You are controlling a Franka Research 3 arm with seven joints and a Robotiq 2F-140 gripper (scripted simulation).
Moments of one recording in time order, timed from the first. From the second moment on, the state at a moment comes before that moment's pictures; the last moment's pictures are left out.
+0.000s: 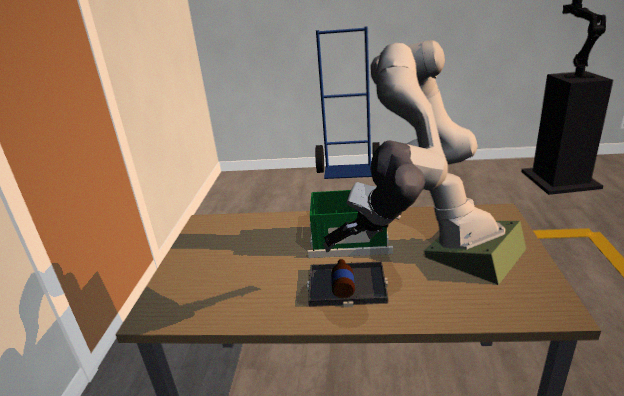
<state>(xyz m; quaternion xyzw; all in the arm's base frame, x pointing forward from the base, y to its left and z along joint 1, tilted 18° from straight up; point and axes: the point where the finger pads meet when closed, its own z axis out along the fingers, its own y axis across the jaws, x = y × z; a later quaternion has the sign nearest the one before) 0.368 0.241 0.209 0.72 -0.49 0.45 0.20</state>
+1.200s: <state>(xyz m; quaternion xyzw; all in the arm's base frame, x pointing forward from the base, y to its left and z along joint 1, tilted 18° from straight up) 0.378 0.214 0.214 0.72 -0.56 0.38 0.15</state>
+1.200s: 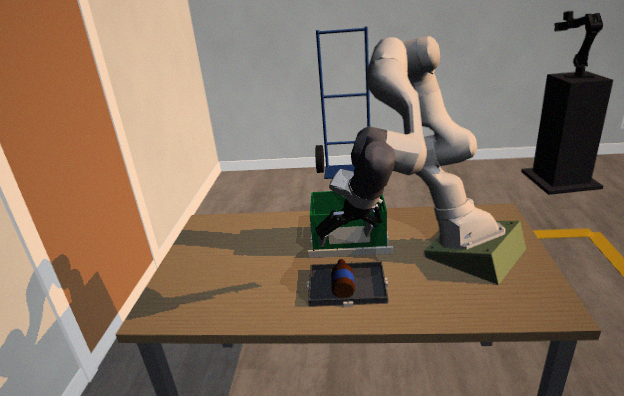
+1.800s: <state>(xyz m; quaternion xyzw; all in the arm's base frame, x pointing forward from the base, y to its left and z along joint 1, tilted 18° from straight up) 0.378 0.205 0.212 0.72 -0.58 0.35 0.14</state>
